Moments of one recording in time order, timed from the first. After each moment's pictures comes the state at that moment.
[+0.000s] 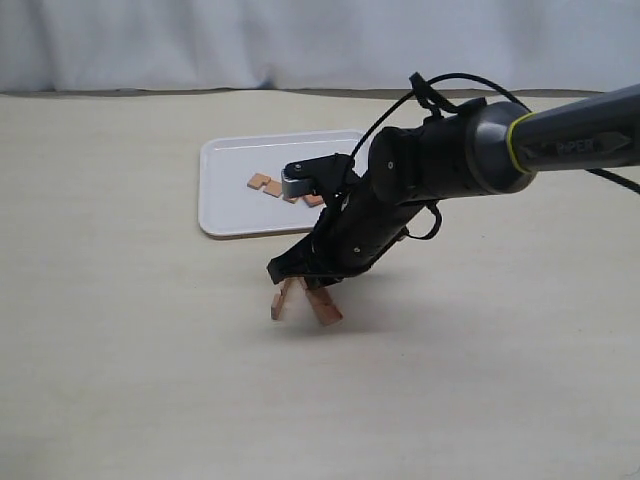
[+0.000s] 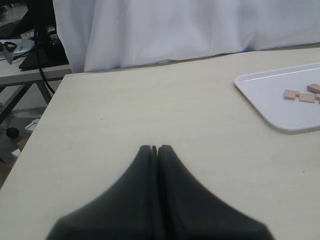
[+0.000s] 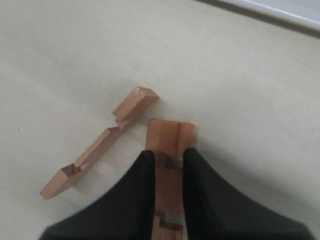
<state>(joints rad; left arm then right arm) 0.02 0.00 0.00 -0.04 0.34 0.16 0.28 2.06 -1.24 0.33 0.51 -0.14</state>
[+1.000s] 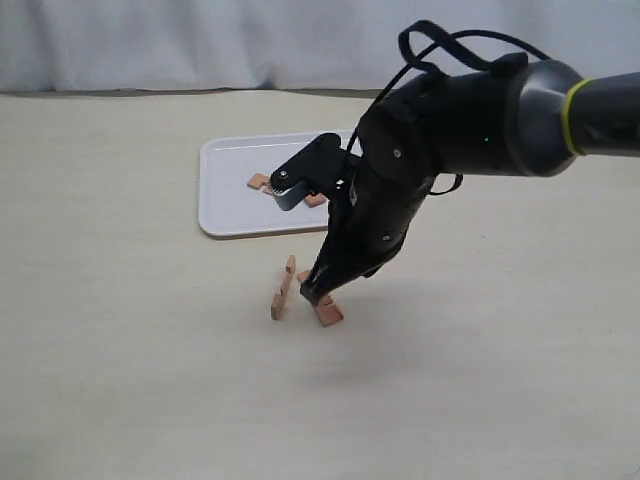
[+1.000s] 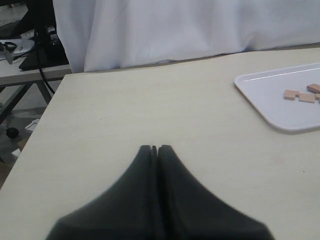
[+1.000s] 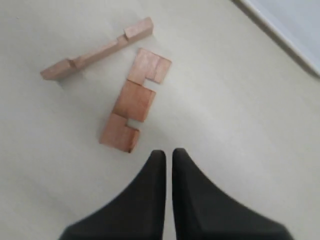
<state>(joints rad) 0.02 0.00 0.00 -0.04 0.34 0.16 0.38 1.89 -1.24 -0.12 0.76 -0.06</state>
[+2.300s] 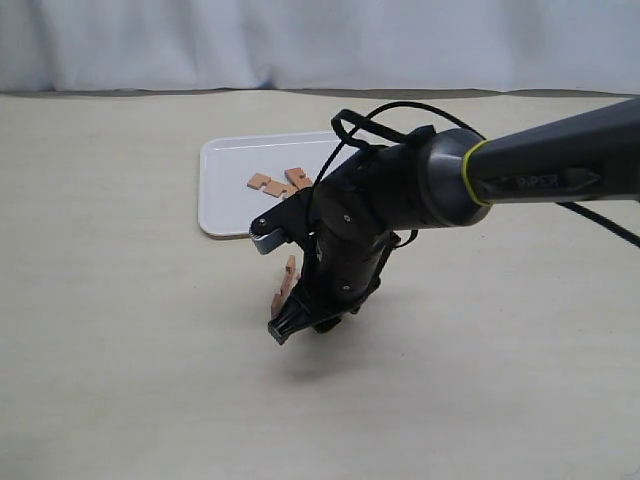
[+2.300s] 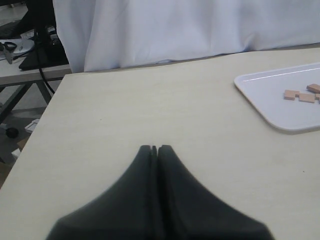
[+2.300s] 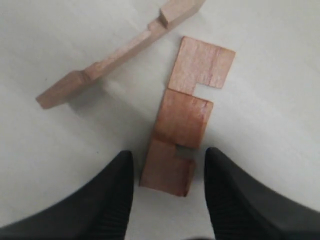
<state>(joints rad) 0.02 0.00 0.00 -0.04 0.34 0.16 0.43 2.05 -1.24 -0.11 0.66 0.12</state>
